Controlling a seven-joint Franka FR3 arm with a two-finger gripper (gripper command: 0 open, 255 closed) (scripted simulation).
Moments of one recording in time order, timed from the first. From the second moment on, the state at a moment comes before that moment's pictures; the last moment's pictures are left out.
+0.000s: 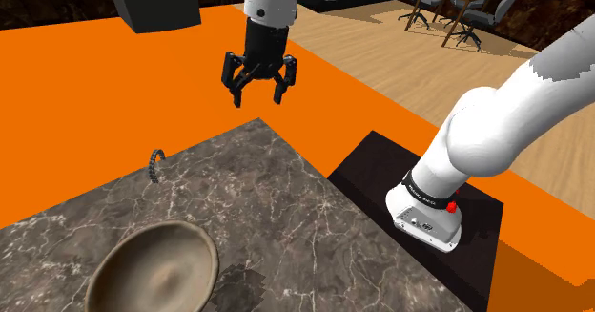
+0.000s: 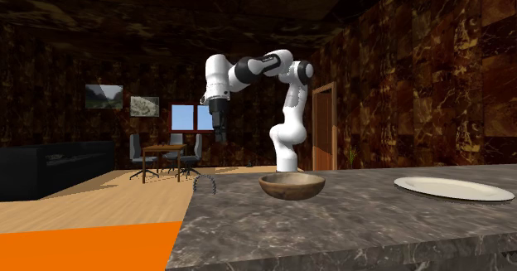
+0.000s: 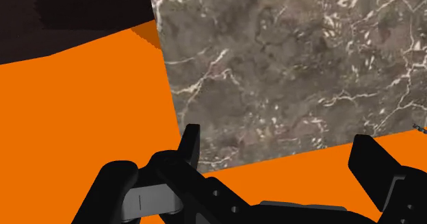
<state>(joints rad) 0.13 -0.30 0.35 -2.31 0.33 2.06 0.67</state>
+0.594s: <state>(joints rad) 0.17 0.02 0.46 -2.09 0.28 2.19 0.91</state>
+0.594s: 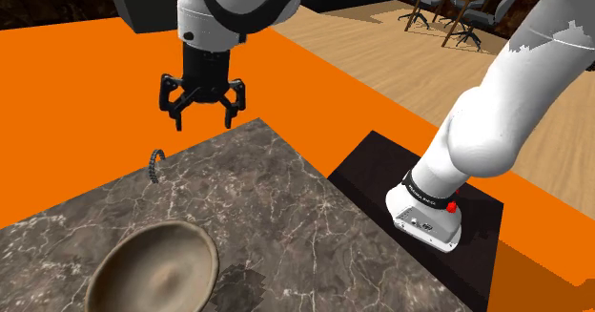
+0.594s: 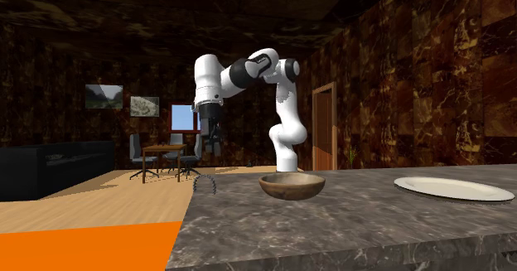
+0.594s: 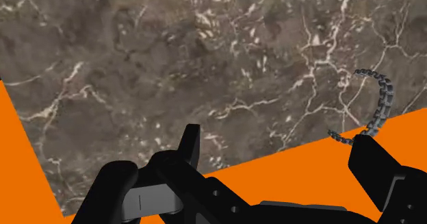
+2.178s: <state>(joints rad) 0.29 0.40 0.46 -1.80 0.12 2.32 1.13</state>
